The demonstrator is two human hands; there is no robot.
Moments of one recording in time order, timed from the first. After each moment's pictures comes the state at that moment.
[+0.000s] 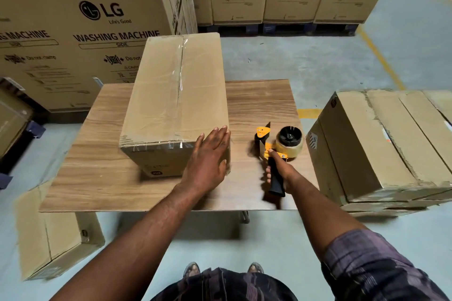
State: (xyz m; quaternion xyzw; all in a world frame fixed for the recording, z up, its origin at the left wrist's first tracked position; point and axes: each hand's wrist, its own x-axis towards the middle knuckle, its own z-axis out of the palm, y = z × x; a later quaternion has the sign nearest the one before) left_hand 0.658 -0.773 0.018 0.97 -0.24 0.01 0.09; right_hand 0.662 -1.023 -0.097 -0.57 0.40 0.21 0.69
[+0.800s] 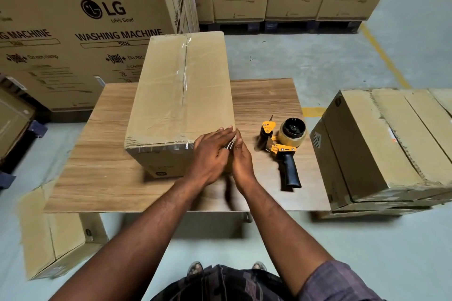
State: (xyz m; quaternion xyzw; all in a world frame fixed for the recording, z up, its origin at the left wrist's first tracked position) left_hand 0.677 -0.769 0.027 0.91 -0.17 -0.01 0.37; right_hand 0.666 -0.872 -0.042 -0.63 0.17 0.01 0.76
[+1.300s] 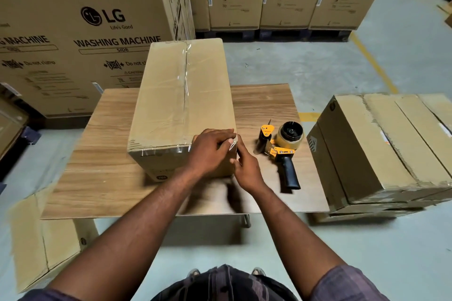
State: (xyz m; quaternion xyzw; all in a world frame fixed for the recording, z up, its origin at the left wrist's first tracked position) left_hand 0.704 -0.757 0.025 0.91 -0.20 -0.01 0.37; right_hand 0.660 -0.898 -0.051 -0.82 0.05 0.00 0.57
